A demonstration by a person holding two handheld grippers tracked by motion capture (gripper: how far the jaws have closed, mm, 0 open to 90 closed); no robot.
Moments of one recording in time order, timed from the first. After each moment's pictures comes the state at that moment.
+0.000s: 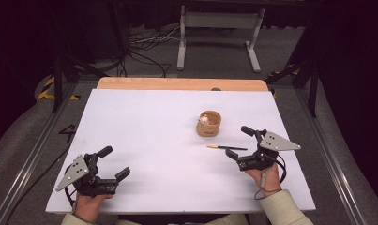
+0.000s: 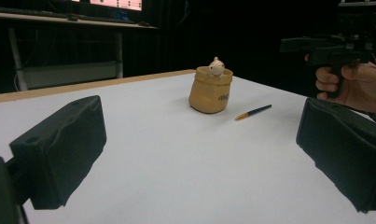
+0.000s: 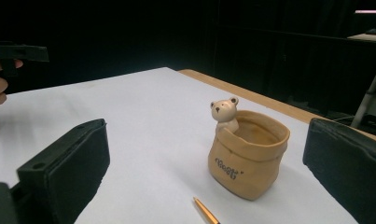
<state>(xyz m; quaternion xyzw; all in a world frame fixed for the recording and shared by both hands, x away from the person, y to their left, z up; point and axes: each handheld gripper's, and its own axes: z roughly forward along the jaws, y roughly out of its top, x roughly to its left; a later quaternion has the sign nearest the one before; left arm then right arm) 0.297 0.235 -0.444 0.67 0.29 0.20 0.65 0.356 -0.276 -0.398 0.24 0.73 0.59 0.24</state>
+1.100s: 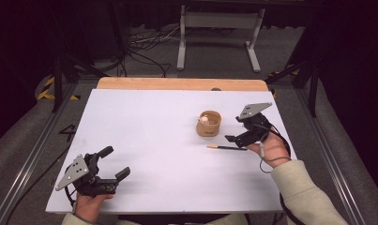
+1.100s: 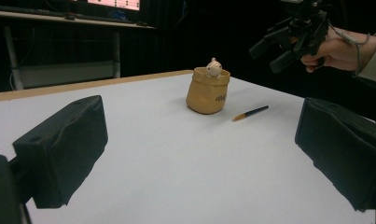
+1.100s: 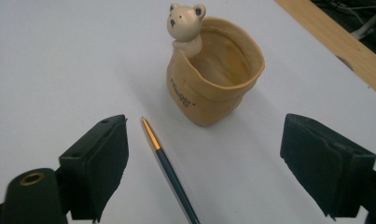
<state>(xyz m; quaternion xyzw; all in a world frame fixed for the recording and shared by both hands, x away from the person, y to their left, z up) 0.297 0.235 -0.444 0.67 0.29 0.19 0.66 0.426 -0.259 -0.354 0.25 0.89 0.33 0.18</state>
